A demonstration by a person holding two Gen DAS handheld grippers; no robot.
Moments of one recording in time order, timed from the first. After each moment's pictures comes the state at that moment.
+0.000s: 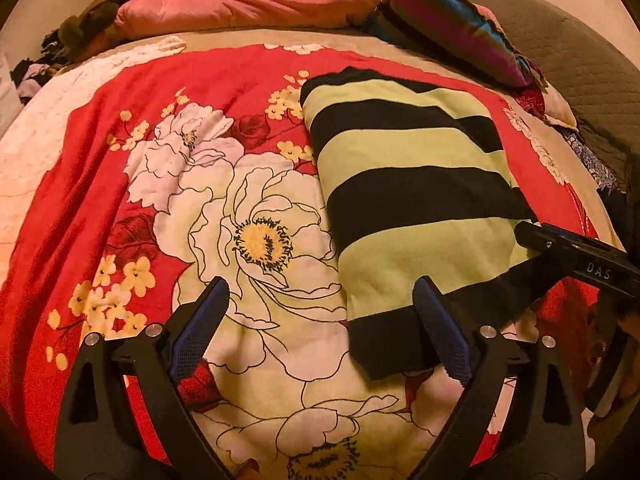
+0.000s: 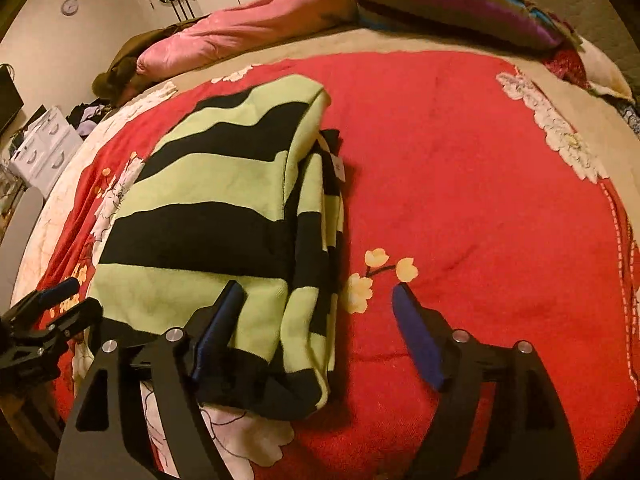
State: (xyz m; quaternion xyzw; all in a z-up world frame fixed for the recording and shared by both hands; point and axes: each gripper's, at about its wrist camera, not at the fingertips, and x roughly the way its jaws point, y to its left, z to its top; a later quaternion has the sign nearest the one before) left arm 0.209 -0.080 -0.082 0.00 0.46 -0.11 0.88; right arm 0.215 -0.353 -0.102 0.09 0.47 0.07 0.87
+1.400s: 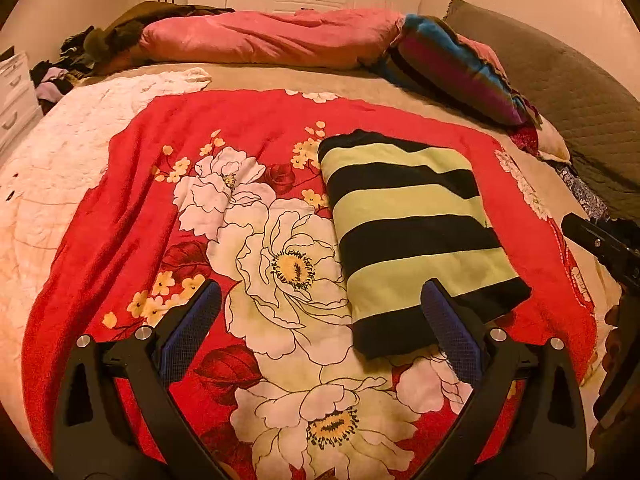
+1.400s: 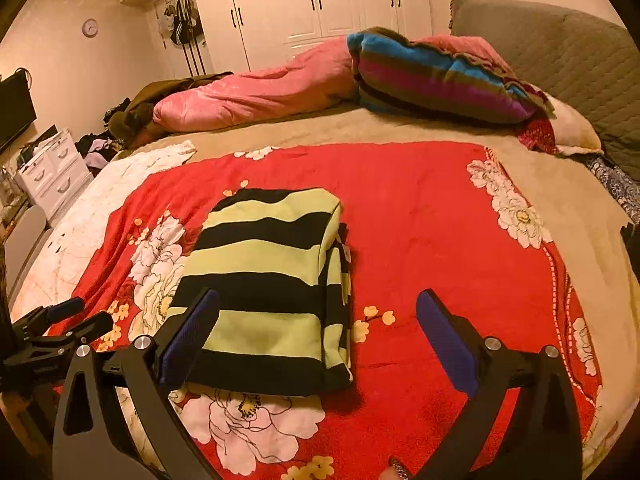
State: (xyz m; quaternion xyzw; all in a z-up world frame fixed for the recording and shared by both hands) left arm 0.181 -0.056 -0.019 -0.03 0.42 -0.10 0.90; right arm 0.164 -0.341 0.001 0.07 0.37 0.05 0.92
